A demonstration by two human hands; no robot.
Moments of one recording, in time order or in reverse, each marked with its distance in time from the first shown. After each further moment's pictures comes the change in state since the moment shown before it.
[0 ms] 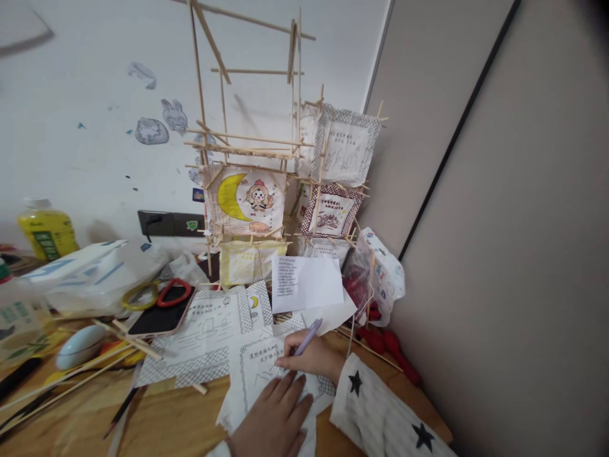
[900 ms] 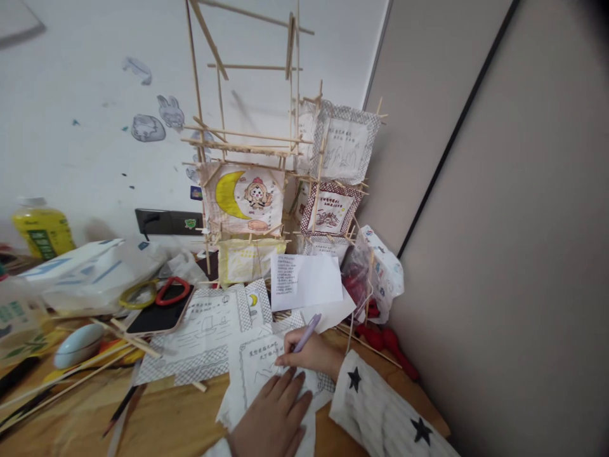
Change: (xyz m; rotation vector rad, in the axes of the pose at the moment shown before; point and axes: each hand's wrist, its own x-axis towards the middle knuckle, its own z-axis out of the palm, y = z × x) left_hand -0.001 -0.004 0.010 0.023 0.084 0.041; right_hand 0.001 -0.007 -0.002 0.019 -0.011 0.036
